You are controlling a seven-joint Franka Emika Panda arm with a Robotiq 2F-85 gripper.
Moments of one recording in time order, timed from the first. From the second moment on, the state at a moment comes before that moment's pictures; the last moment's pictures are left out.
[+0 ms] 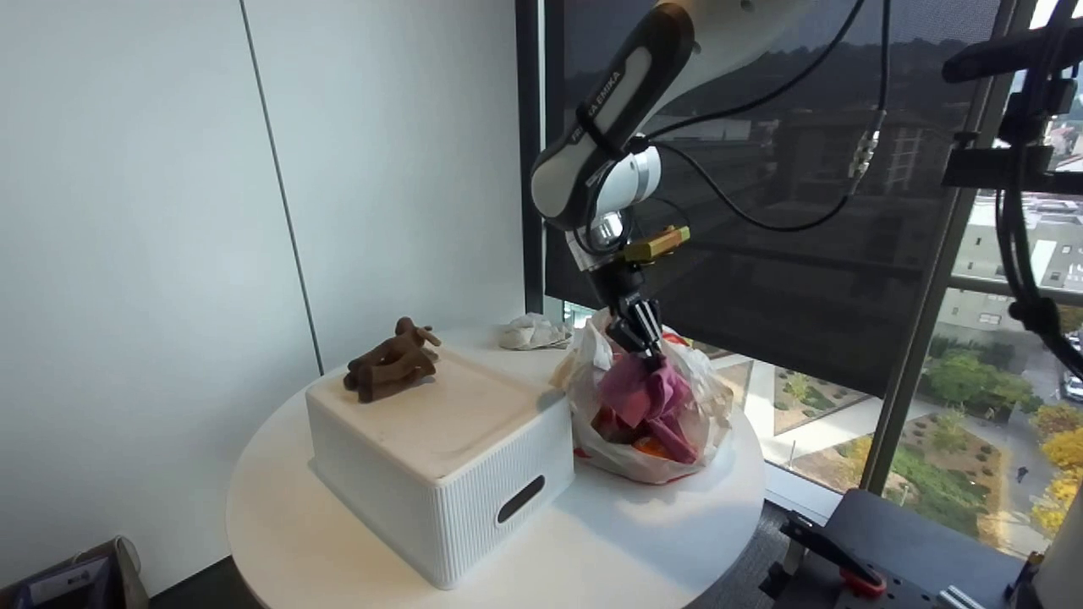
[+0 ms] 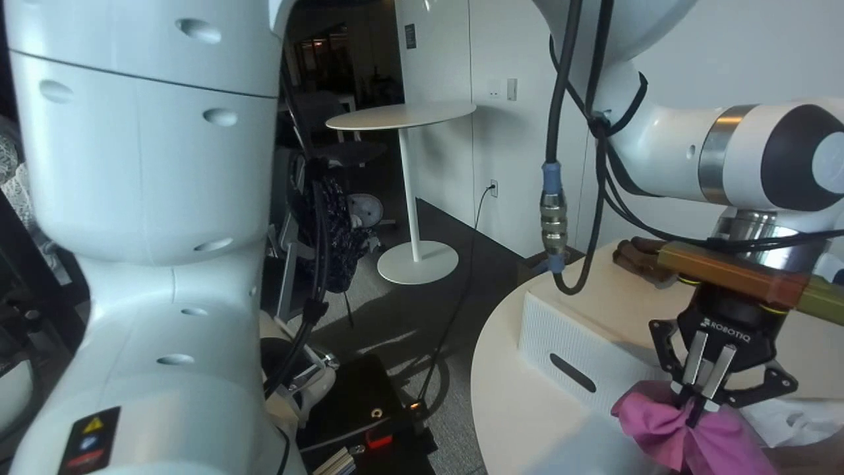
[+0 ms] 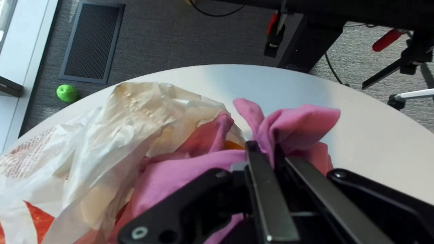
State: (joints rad) arm 0.01 0.30 -0.14 -2.01 -0.19 1.84 -0.27
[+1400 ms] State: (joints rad) arm 0.20 -0.23 0.03 -2.32 0.26 2.30 -0.66
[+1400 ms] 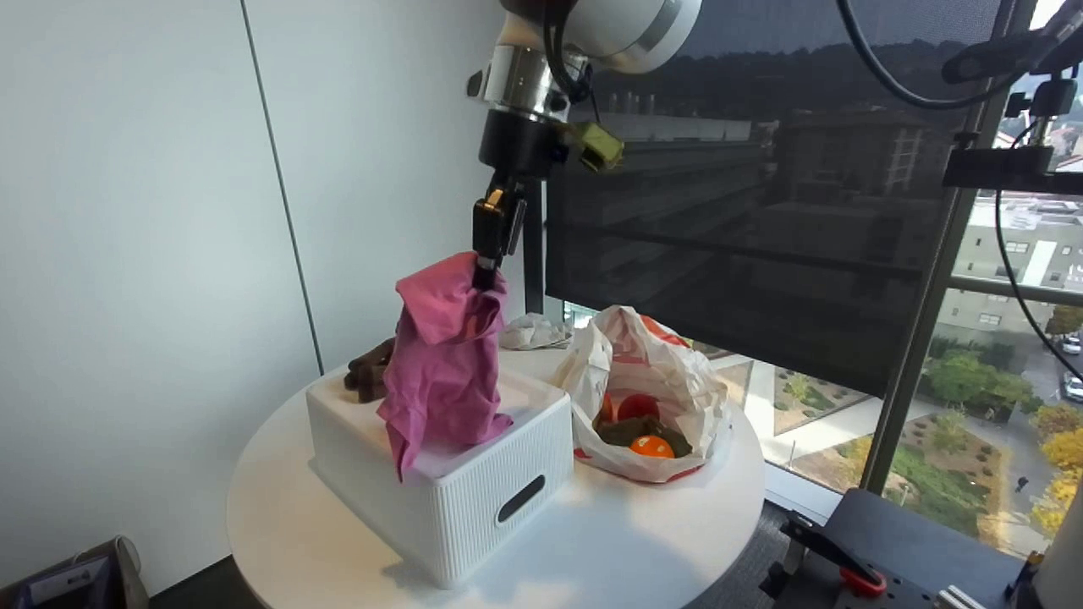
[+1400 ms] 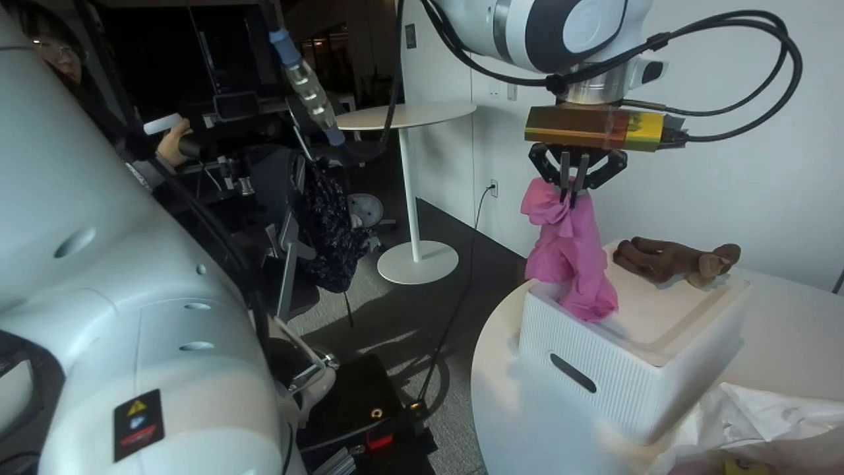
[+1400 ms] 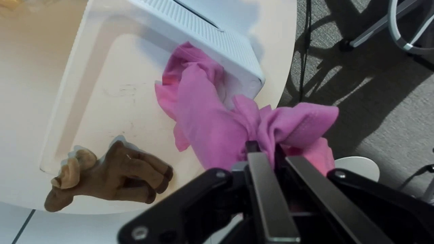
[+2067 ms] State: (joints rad) arm 0.32 0.02 0.09 -2.54 0.76 2.98 -1.10
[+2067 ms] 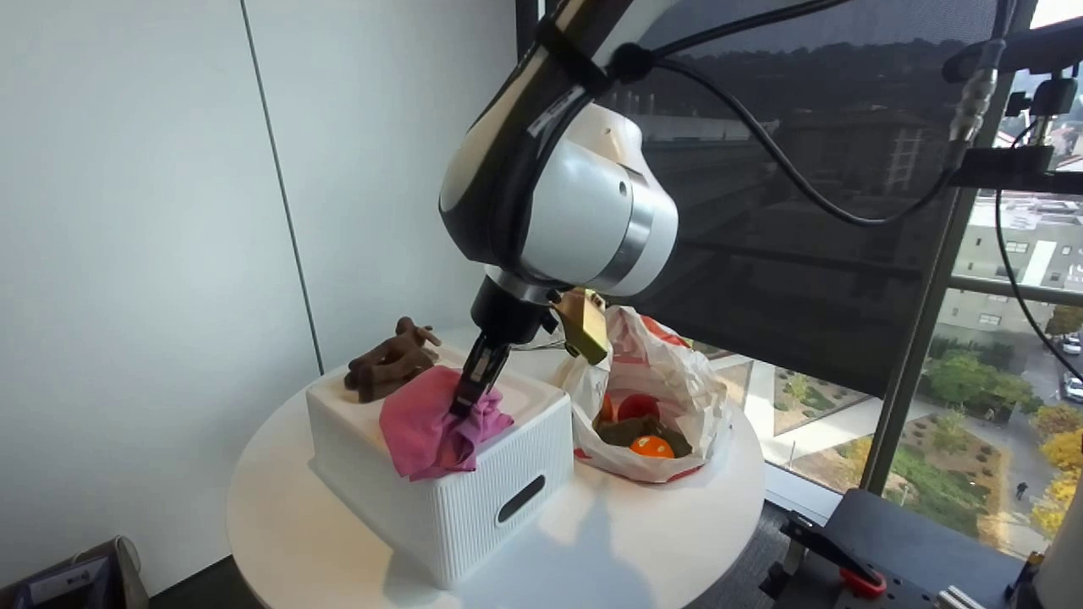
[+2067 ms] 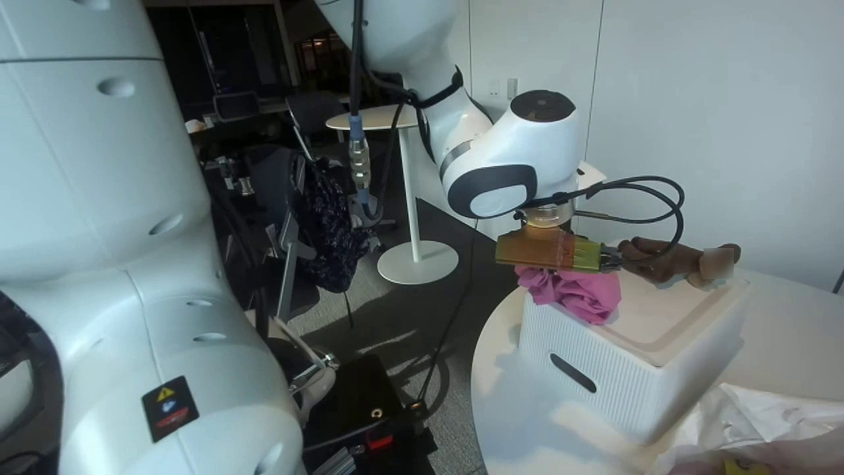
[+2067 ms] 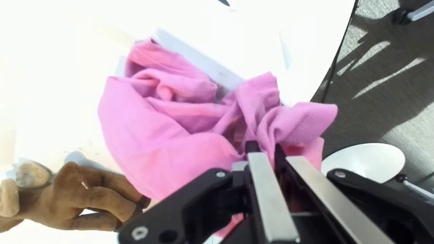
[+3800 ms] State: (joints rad) arm -0.02 0.42 0.44 -2.13 1.29 3.39 -1.87
